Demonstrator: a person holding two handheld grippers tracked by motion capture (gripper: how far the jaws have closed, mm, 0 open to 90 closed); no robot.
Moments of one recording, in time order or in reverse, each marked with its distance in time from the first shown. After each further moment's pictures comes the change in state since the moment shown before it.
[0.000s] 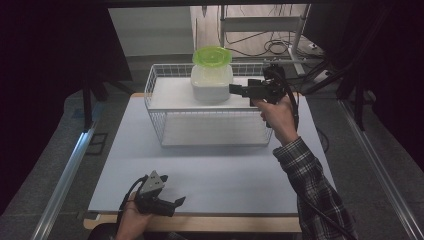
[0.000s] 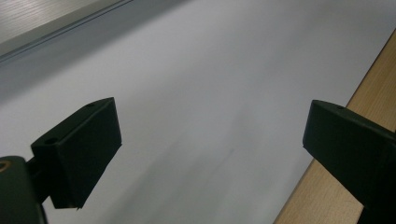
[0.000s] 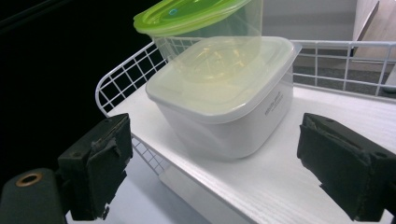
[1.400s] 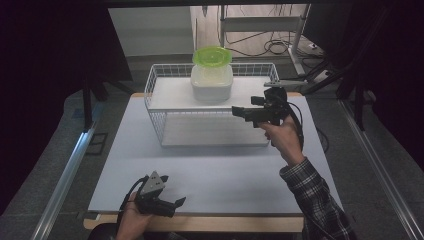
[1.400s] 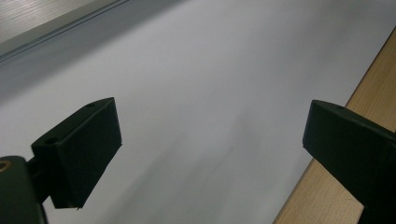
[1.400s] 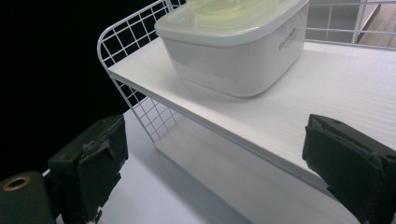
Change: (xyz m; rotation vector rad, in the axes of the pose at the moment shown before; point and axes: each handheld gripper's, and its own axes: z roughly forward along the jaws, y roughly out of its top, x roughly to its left) left arm -0.001 0.000 0.001 0.007 0.003 0.013; right arm 0.007 -0.046 -0.014 0.033 -0.004 -0.079
